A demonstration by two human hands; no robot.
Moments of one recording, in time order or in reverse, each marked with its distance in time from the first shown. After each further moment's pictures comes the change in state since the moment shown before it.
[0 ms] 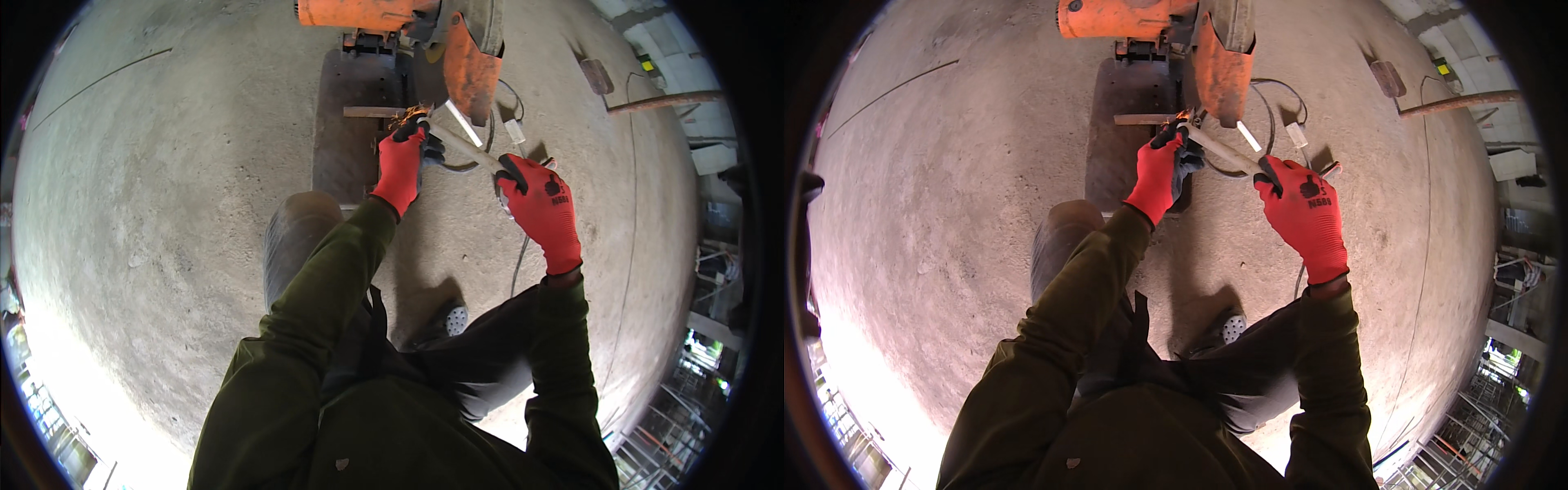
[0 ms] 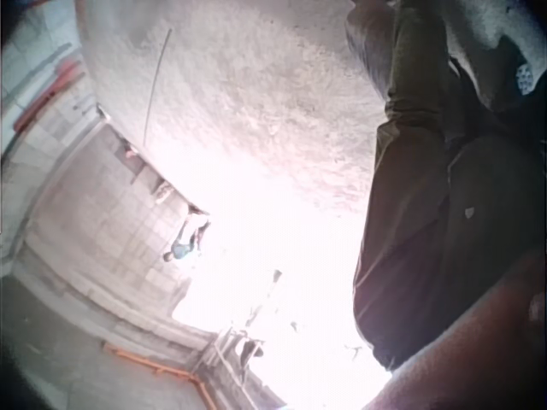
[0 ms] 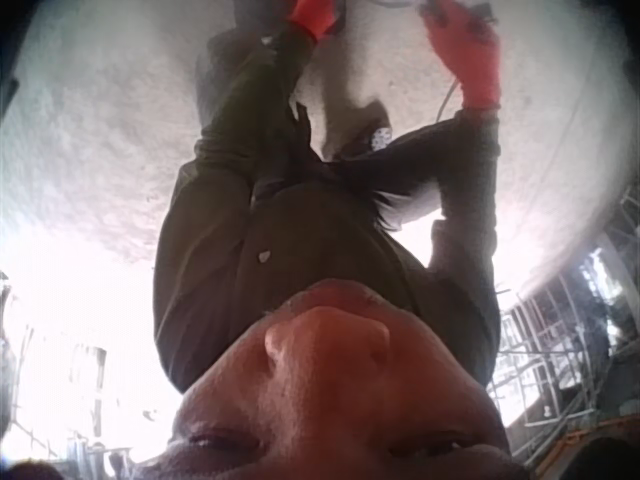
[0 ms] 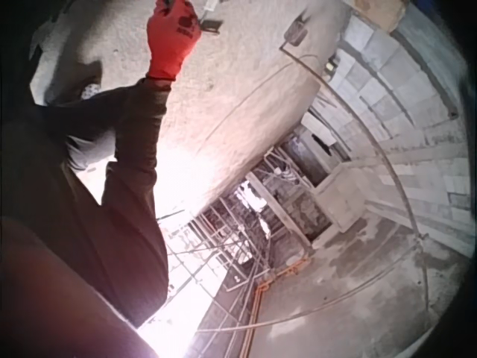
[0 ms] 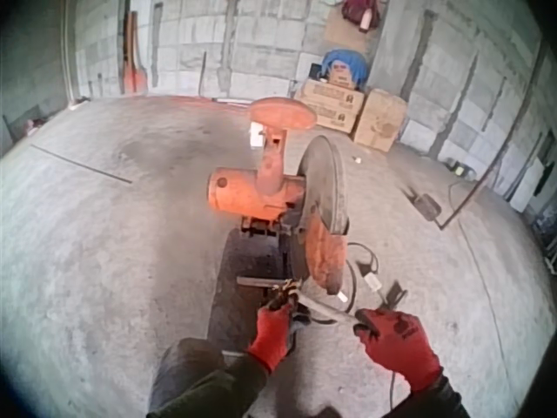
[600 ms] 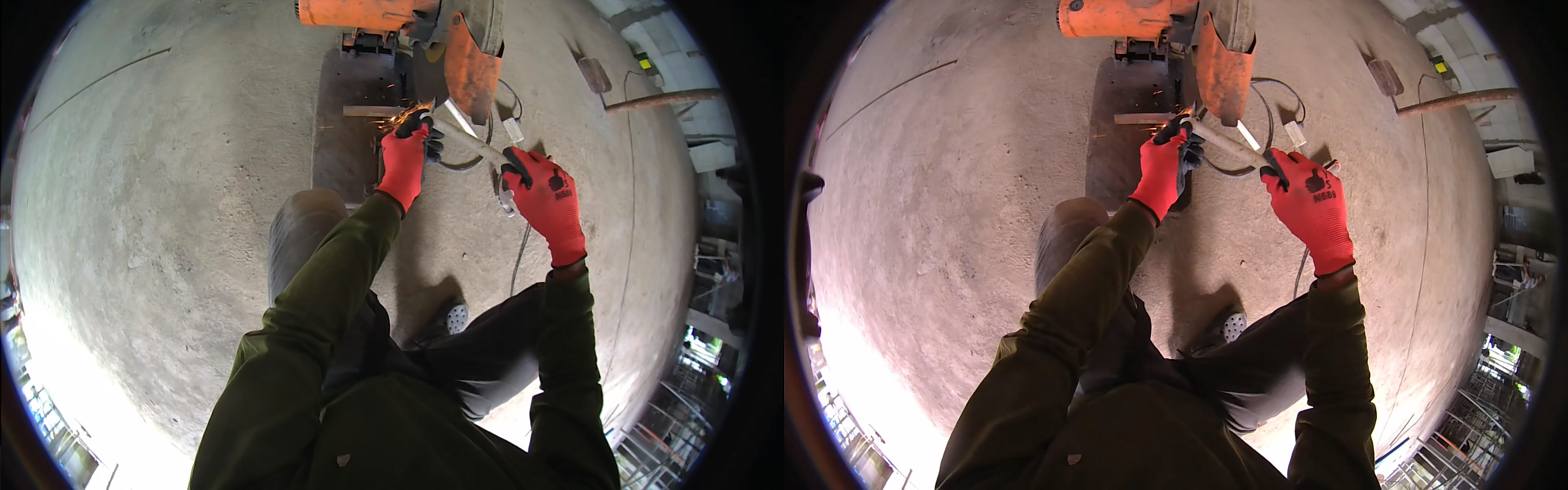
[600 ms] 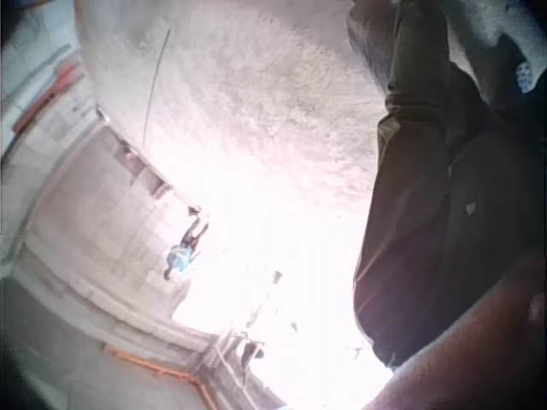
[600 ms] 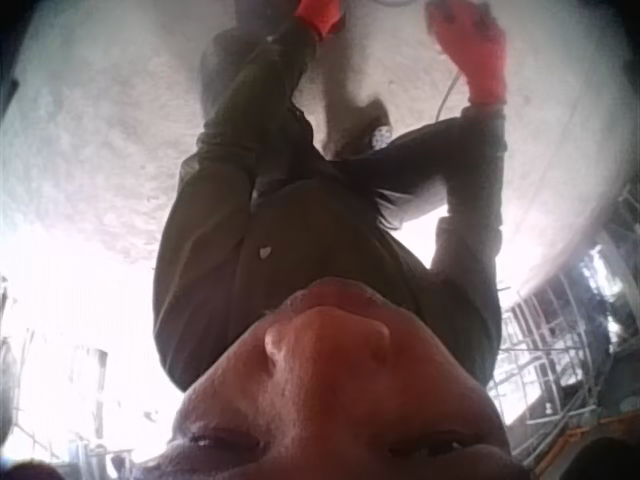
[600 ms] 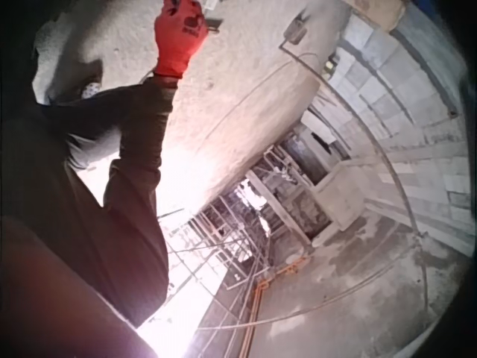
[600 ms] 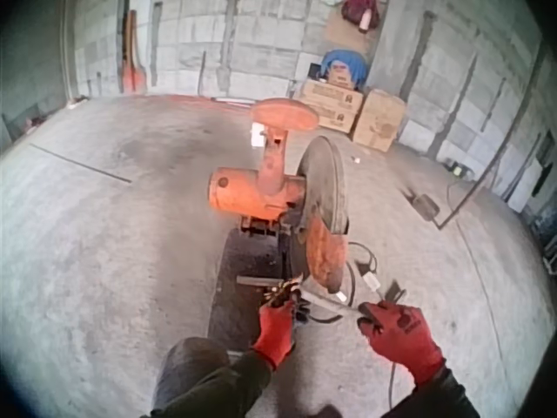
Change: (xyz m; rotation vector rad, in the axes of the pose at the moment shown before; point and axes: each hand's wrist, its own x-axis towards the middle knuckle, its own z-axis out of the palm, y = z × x) left_hand 0.001 0.000 0.009 0.026 0.031 -0.011; right_hand 0.003 0.013 -0.002 -0.095 0.000 -0.013
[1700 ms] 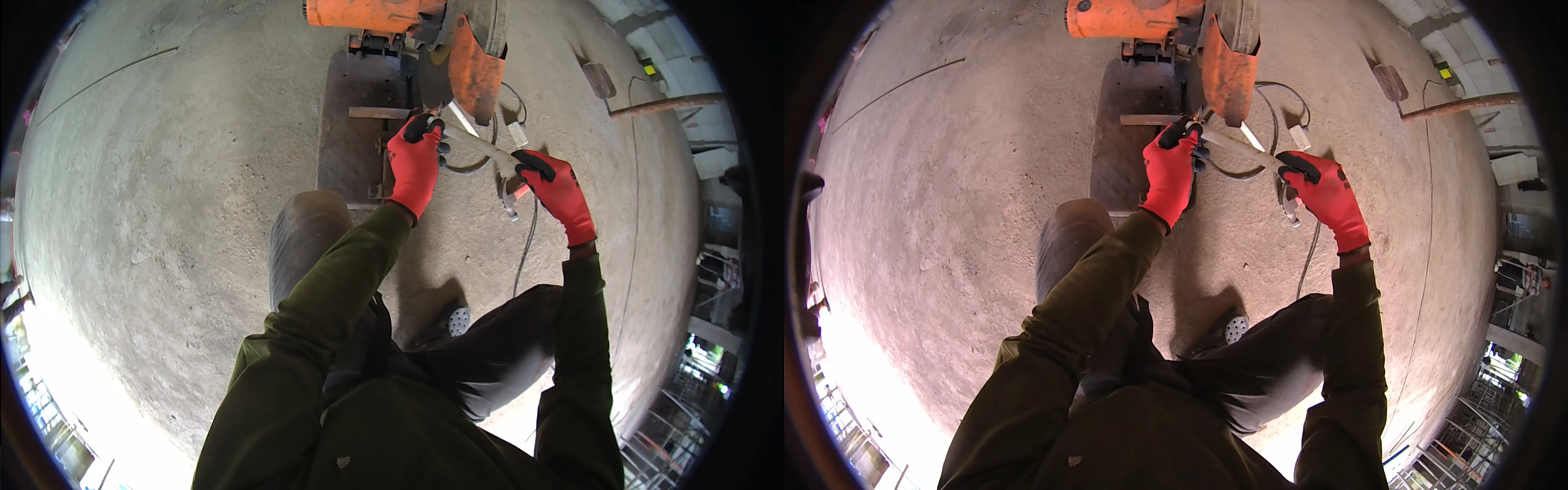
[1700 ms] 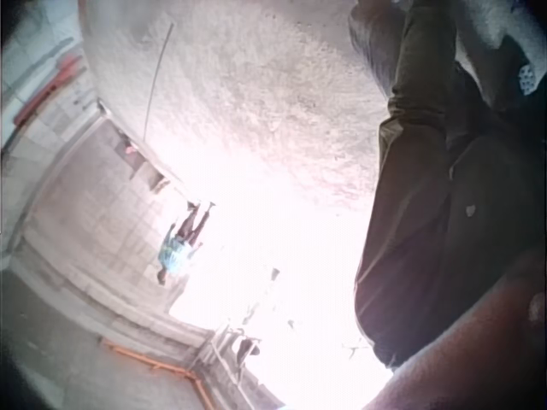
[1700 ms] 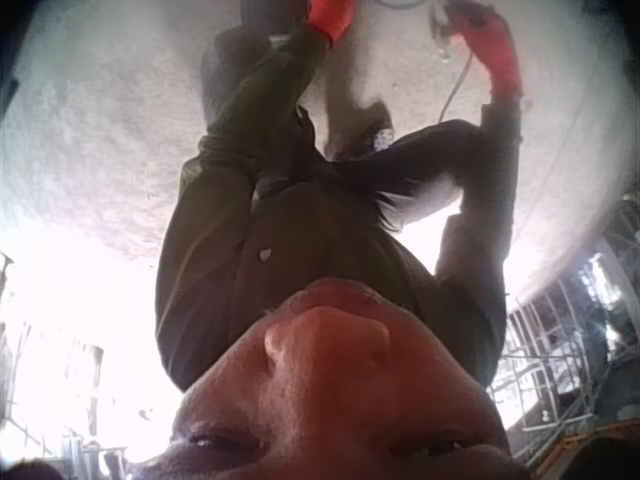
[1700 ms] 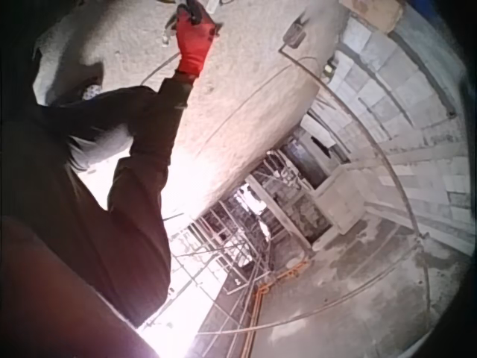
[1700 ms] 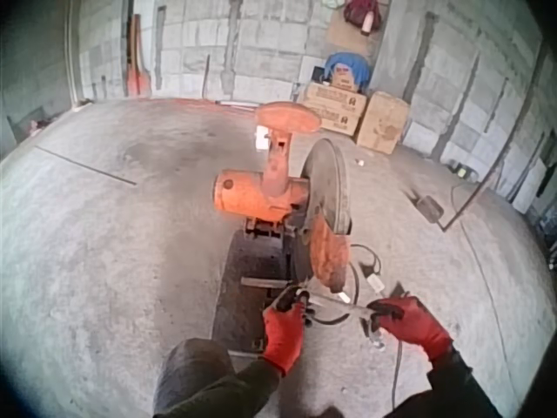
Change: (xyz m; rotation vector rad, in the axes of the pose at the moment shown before) left_hand -0.032 0.014 0.023 0.125 0.074 0.233; right_hand 0.012 0.063 0.019 0.612 -0.231 0.094
